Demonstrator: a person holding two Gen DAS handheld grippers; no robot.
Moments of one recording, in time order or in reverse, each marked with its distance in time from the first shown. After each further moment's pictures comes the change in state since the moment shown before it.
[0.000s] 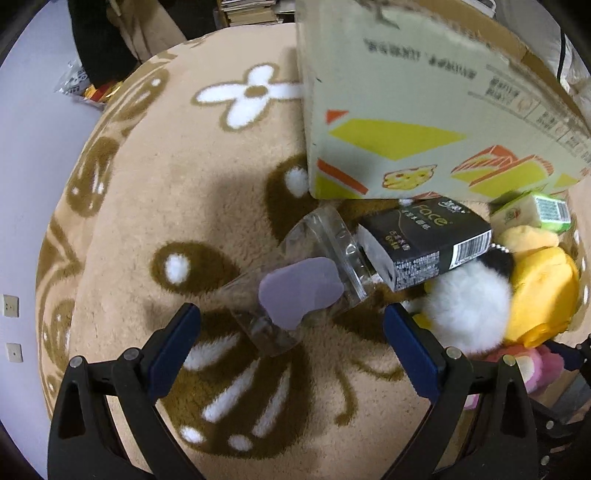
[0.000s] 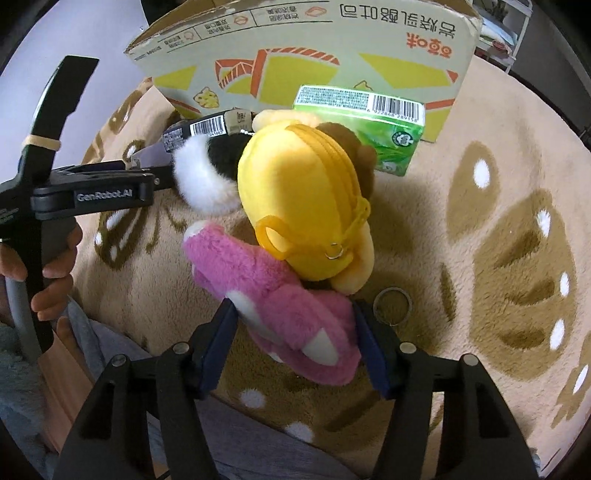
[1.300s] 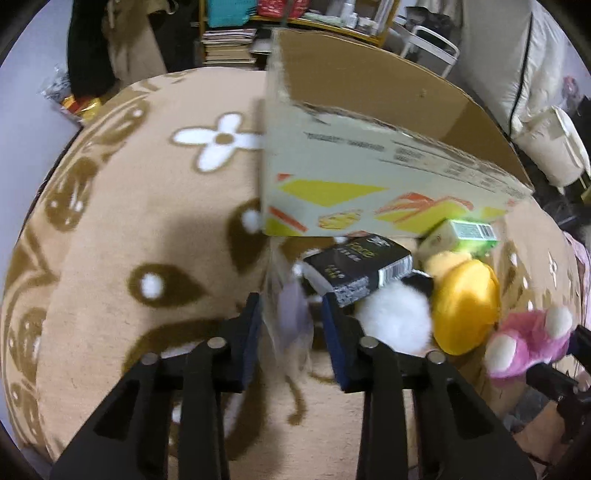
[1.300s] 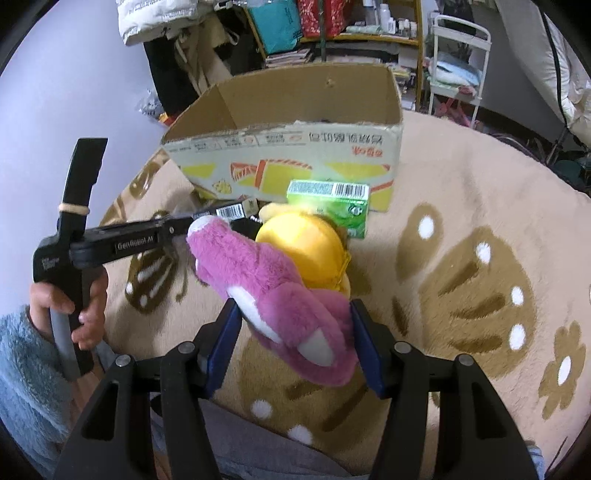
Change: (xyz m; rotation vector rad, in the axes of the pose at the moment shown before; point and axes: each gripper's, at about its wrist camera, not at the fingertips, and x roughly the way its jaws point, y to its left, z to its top) left arm -0.040 0.002 -0.015 -0.027 -0.160 -0.232; right arm -0.082 -0.001 -0.014 0.045 -0.280 -0.013
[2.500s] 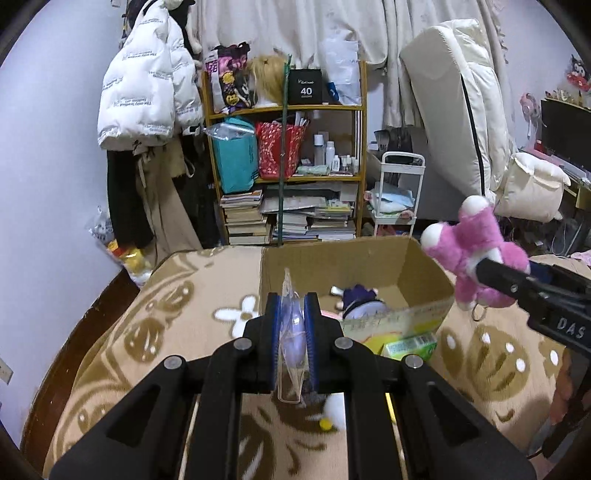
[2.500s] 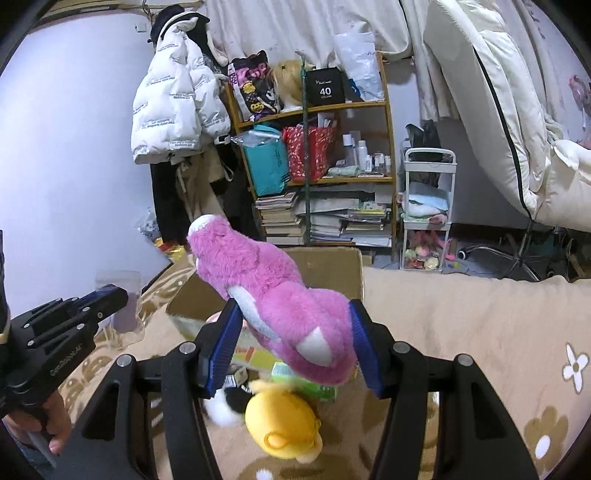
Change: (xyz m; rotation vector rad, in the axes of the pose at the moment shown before) left arm -0.145 -0.068 0.001 0.146 -0.603 0.157; right arm -0.065 0.007 0.053 -0.006 -0.560 -0.066
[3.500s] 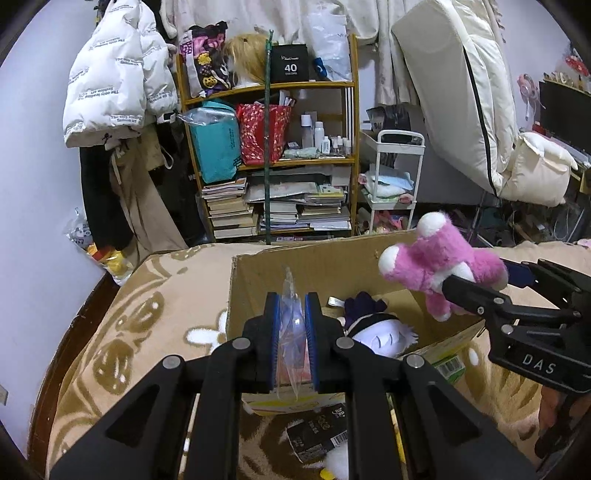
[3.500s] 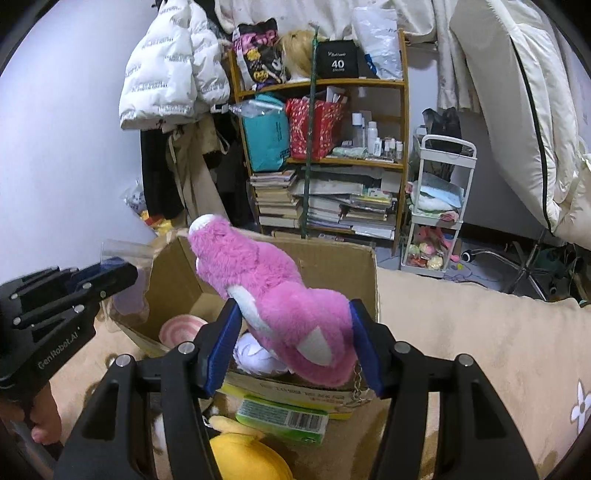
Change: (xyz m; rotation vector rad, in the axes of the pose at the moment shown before) left arm 0.092 -0.011 0.013 0.049 0.065 -0.034; right arm 0.091 -0.007 0.006 -0.093 0.093 -0.023
